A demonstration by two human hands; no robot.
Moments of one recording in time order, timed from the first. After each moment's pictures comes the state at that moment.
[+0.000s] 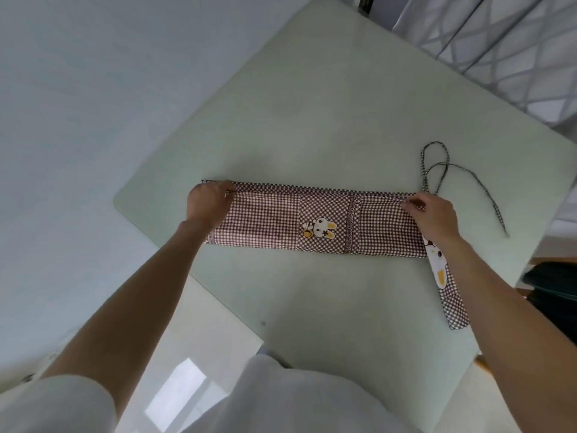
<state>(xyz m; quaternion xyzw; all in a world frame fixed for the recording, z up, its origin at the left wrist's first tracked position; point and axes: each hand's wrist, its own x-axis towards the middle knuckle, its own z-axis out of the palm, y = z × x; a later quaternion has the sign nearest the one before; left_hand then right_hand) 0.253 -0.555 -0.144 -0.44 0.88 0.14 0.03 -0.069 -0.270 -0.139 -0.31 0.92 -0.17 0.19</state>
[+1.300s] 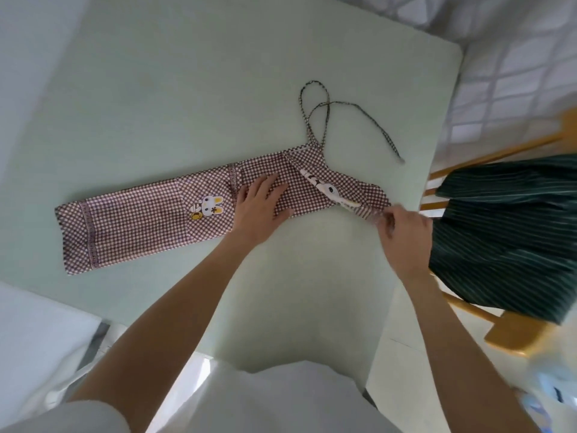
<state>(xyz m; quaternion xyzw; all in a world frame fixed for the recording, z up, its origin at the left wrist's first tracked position) 0.070 -0.352 -0.192 -0.16 0.96 0.18 0.11 -0.038 -0.095 -0.134 -0.24 0.96 -0.14 0.03</state>
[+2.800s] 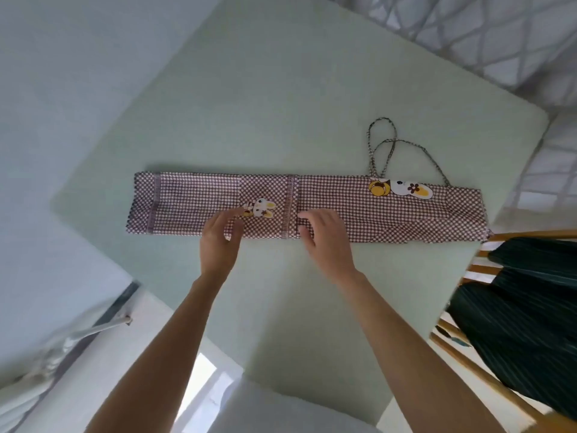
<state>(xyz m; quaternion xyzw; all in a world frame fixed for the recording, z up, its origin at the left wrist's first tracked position) 0.188 -0.385 -0.164 -0.46 0.81 0.32 -0.20 0.021 -0.249 -0.167 -0.48 0.82 -0.29 0.12</state>
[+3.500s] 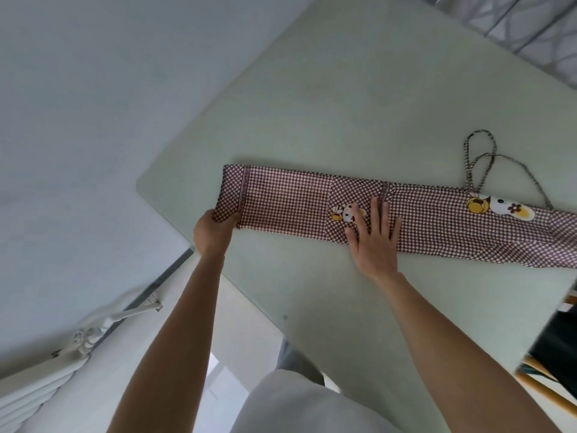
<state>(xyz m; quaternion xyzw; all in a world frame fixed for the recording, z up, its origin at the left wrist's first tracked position) 0.309 -0.507 -0.164 -0.72 0.59 0.36 -0.10 0.084 -0.308 -0.219 -0.44 0.88 -0.02 0.16</state>
